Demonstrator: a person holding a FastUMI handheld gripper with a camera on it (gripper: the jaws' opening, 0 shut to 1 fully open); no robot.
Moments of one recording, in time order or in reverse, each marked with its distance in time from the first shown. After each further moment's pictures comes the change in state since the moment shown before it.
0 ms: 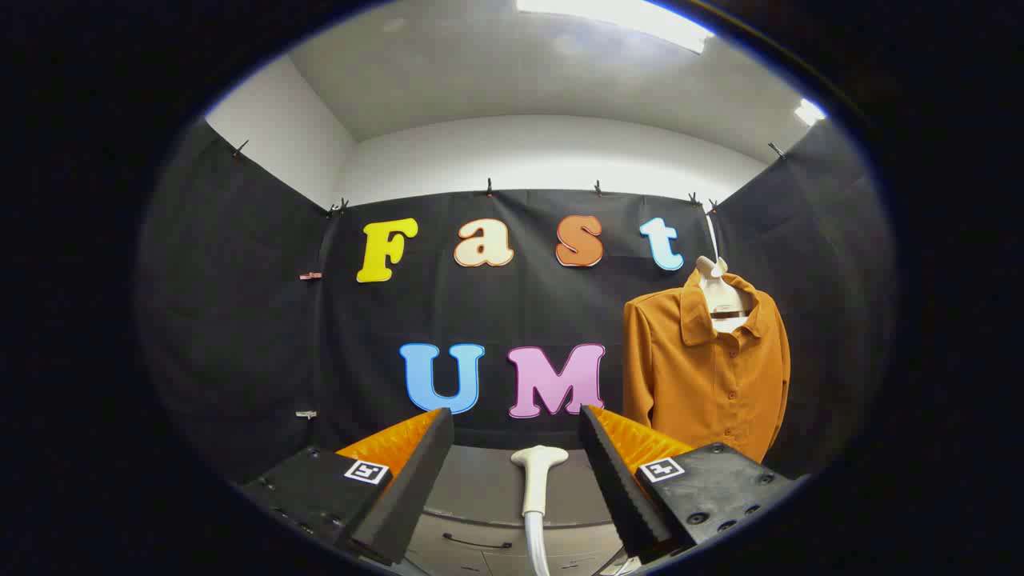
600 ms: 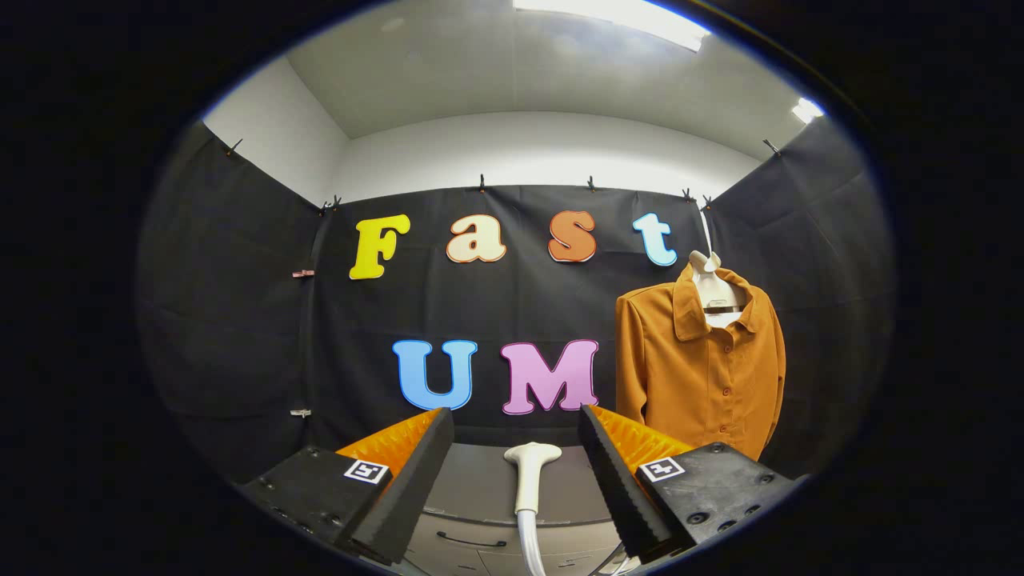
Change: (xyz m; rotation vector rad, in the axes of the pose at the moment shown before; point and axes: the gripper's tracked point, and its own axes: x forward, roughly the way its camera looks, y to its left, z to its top) arm 0.001 -0.007 -0.006 0.005 0.011 -0.017
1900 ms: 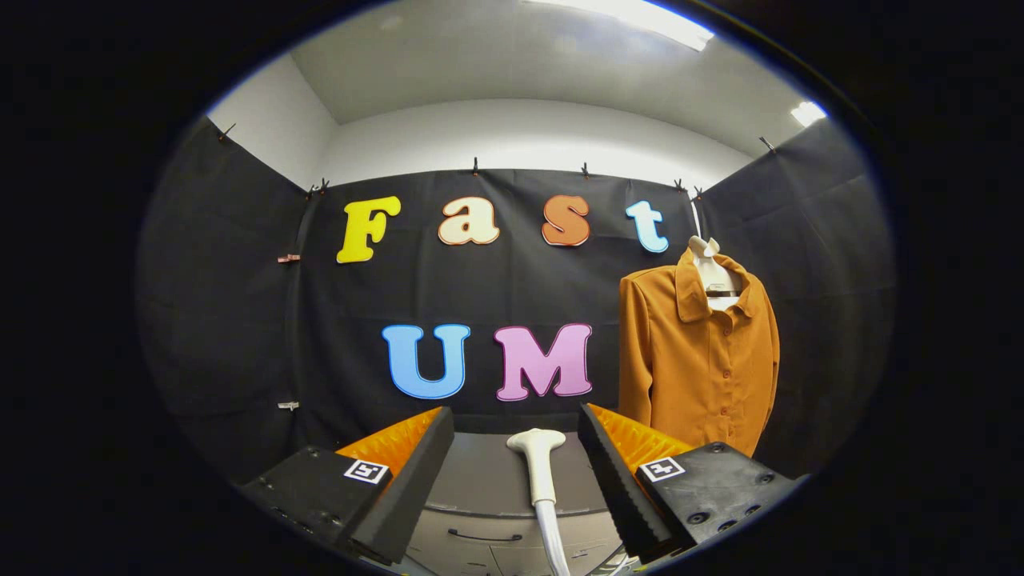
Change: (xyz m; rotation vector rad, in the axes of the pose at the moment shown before) arm 0.010 0.027 -0.032 -0.014 0.061 -0.077
